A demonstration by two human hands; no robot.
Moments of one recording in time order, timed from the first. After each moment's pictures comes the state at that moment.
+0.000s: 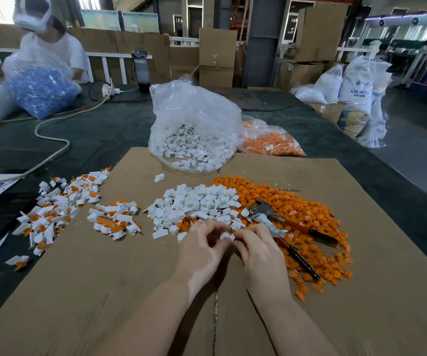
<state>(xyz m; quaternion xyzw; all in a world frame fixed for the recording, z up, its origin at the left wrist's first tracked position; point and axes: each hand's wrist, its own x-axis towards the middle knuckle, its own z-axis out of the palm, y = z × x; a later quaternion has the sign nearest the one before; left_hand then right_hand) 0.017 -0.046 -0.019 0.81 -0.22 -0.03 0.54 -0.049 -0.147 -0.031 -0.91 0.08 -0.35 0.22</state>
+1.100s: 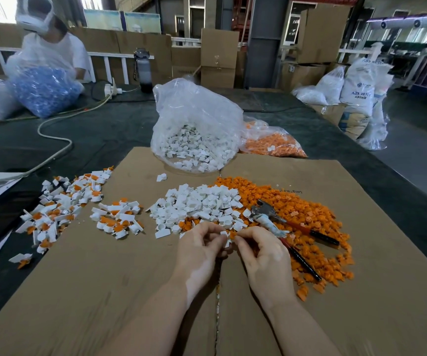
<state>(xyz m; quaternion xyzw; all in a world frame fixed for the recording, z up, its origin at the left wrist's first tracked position) 0.017 -0.045 -0.025 0.71 -0.13 -0.13 0.68 -0.054 -0.149 -0.027 -0.87 0.09 -0.36 0.34</state>
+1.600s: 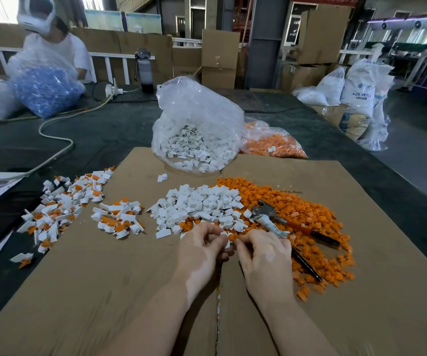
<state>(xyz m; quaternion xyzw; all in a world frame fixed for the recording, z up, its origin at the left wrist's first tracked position) 0.017 -0.046 -0.026 0.69 -0.12 -0.14 0.70 -0.051 -0.146 -0.030 -0.91 0.12 -0.37 0.17</state>
